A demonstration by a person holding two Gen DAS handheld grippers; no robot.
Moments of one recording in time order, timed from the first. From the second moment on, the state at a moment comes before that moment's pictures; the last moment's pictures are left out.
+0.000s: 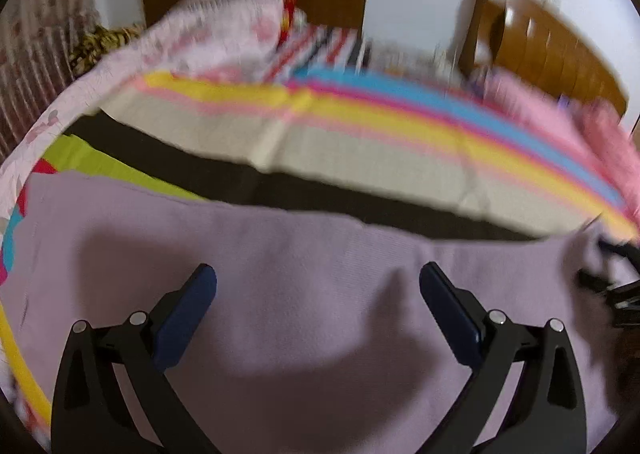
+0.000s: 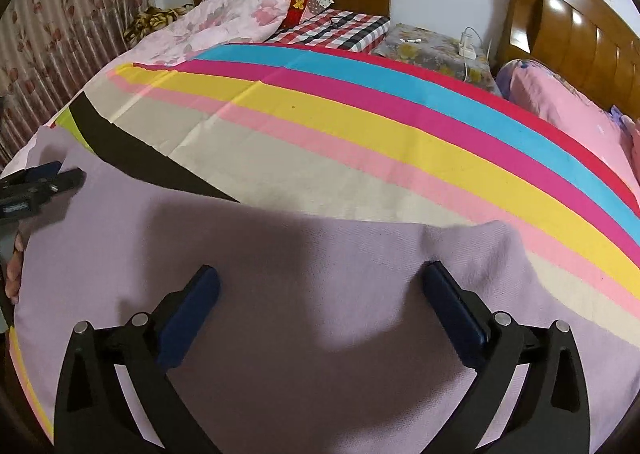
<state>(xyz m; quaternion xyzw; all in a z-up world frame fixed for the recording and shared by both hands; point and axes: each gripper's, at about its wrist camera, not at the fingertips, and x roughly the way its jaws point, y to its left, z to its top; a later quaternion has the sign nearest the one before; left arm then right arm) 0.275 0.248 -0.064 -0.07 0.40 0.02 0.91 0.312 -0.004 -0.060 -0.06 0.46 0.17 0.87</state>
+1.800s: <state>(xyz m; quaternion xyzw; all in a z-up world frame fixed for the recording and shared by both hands) 0.151 0.466 -0.110 -0.45 0.25 0.00 0.85 0.264 0.171 -0.055 -0.14 0.44 0.30 0.84</state>
